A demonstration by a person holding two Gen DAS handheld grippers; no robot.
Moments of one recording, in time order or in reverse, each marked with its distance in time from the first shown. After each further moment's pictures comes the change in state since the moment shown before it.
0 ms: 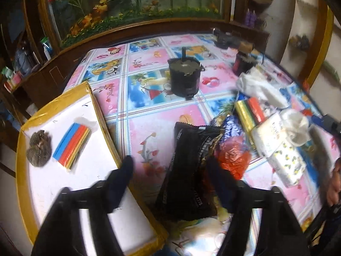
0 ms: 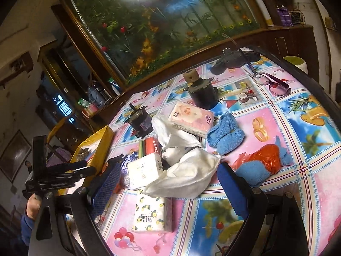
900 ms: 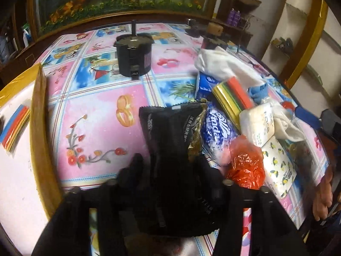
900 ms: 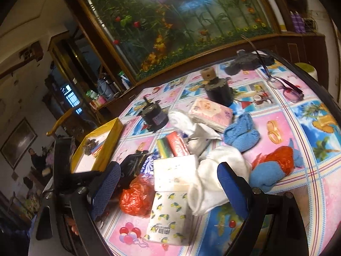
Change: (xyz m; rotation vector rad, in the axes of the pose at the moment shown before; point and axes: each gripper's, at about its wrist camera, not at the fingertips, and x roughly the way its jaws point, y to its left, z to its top) left arm 0.038 -0.060 -0.017 -0.038 -0.008 -0.197; right arm 0.001 0.027 -0.008 -0.122 0.021 0.050
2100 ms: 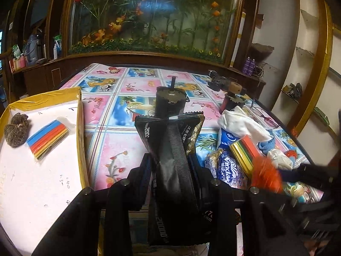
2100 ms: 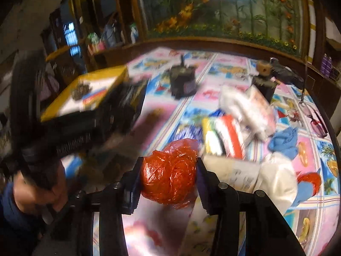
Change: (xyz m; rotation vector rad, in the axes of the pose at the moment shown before) left arm -0.045 0.035 -0.003 -0.149 -0.322 0.069; right arm 0.075 0.075 0.006 -0.249 0.173 -0.150
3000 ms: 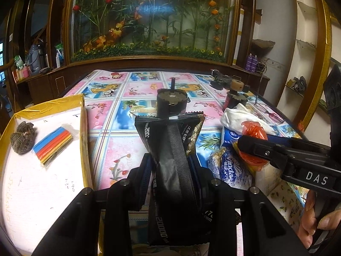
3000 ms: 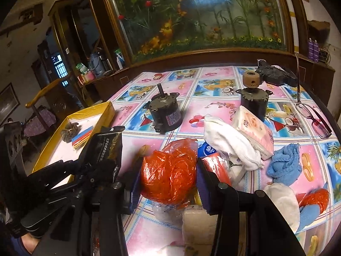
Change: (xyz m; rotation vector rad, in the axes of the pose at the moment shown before) left arm -0.003 -0.010 -0.002 0.055 -0.020 0.059; right arm 0.023 -0.020 0.017 0.107 -0.079 0.002
